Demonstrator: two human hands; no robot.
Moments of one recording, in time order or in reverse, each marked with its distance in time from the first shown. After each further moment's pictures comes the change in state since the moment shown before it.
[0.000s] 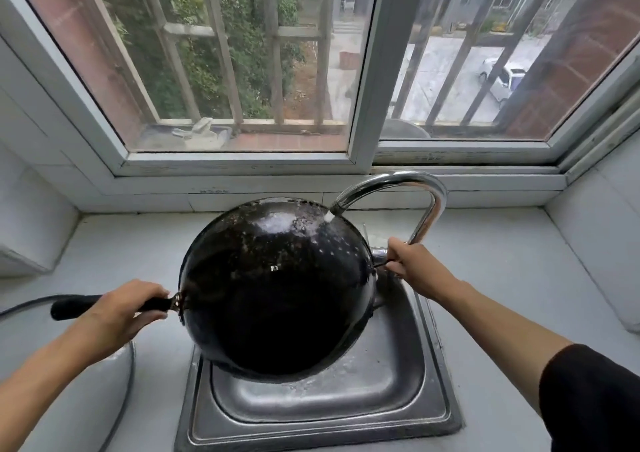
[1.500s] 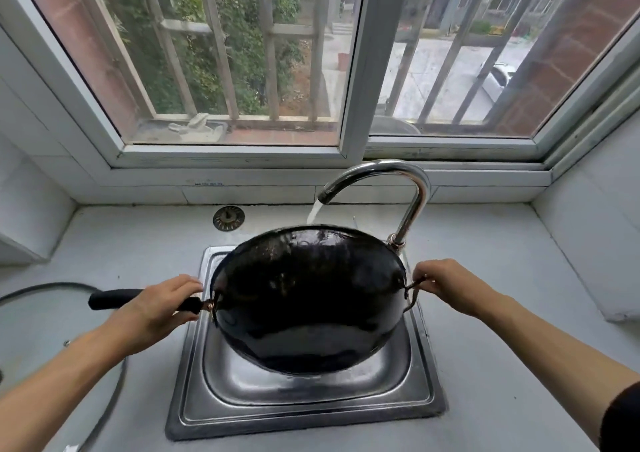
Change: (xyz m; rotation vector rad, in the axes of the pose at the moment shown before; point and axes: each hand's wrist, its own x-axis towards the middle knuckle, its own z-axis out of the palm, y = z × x) left_hand 0.012 0.054 0.025 0.033 -0.084 0.183; right_hand -0.068 0.048 -0.028 -0.134 -0.116 -0.066
